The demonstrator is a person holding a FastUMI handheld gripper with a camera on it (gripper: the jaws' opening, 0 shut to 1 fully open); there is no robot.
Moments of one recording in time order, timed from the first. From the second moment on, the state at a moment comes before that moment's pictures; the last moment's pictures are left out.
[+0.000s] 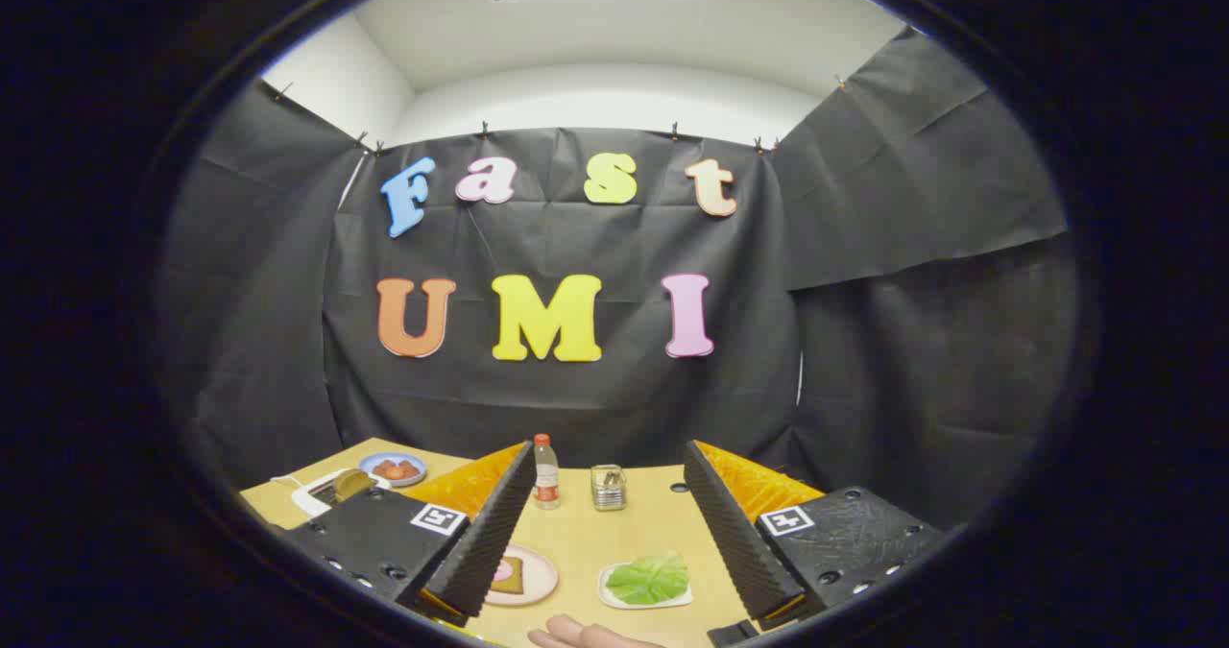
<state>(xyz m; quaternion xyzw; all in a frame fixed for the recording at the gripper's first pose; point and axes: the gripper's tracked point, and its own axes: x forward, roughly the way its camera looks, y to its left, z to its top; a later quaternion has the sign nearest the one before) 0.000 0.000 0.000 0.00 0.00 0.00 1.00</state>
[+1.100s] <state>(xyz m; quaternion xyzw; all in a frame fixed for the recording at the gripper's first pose) -0.003 0.036 -0.042 -0.01 0.04 0.01 1.00</state>
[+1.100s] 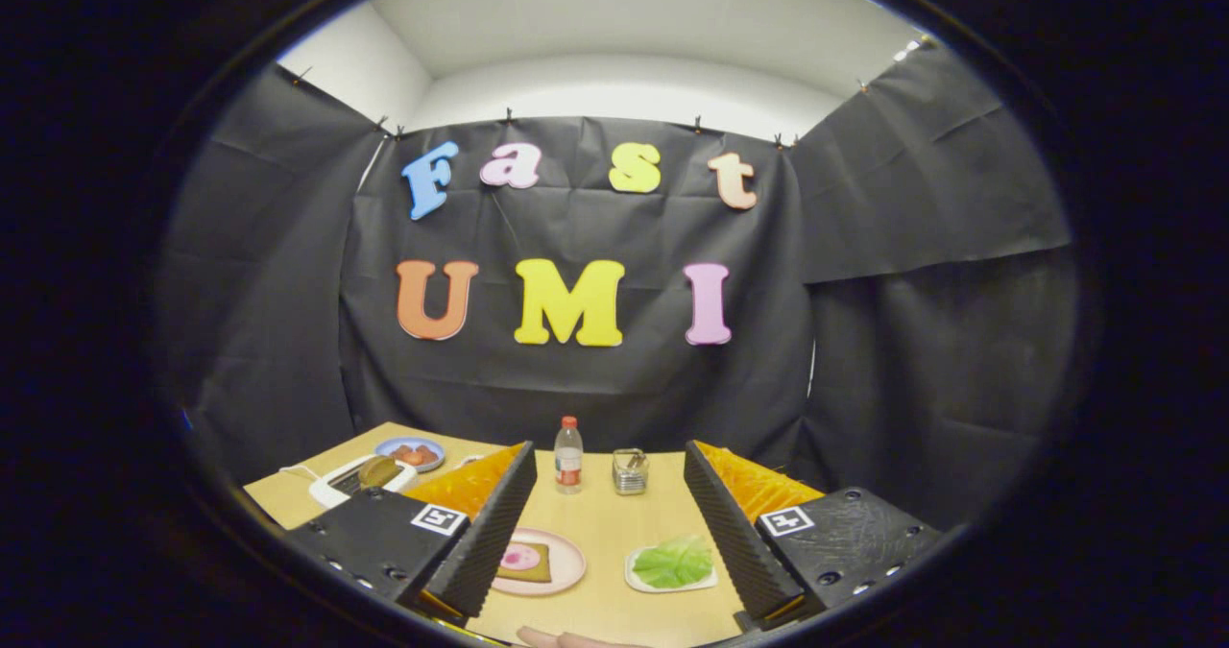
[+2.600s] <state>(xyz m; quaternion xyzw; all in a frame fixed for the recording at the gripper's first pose) 0.192 -0.107 -0.362 0.04 0.36 -0.08 0.93</state>
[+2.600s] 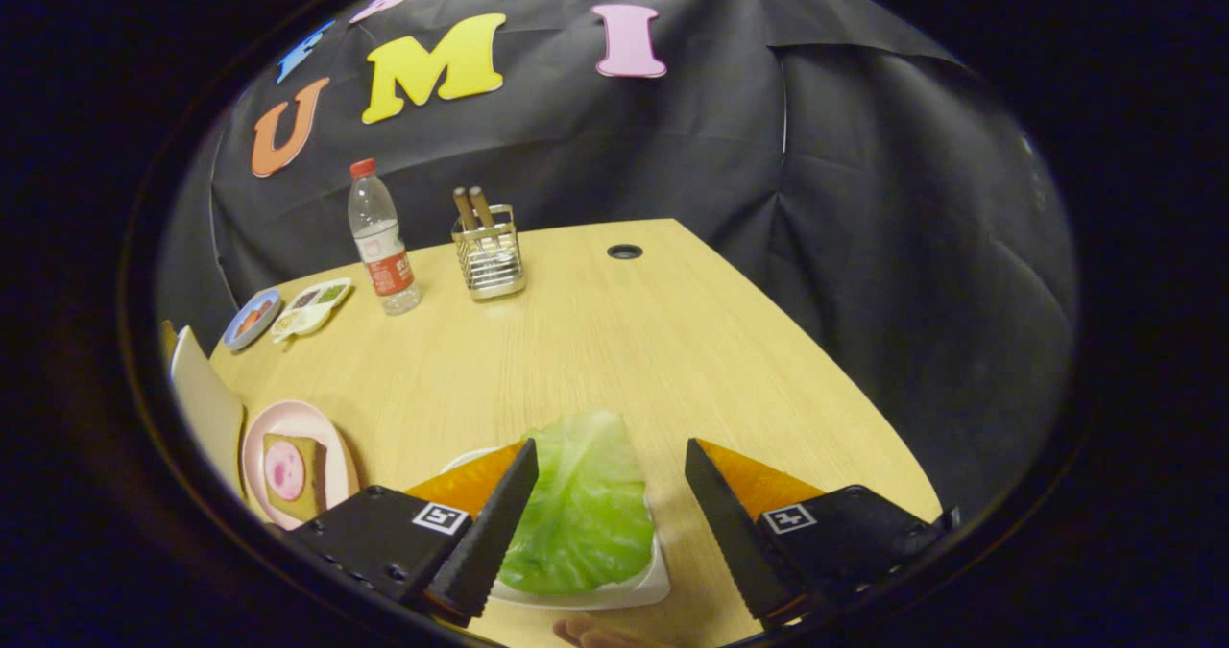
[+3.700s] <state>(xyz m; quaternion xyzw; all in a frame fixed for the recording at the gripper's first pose) 0.203 -0.122 -0.370 0.05 0.38 -0.09 0.92</state>
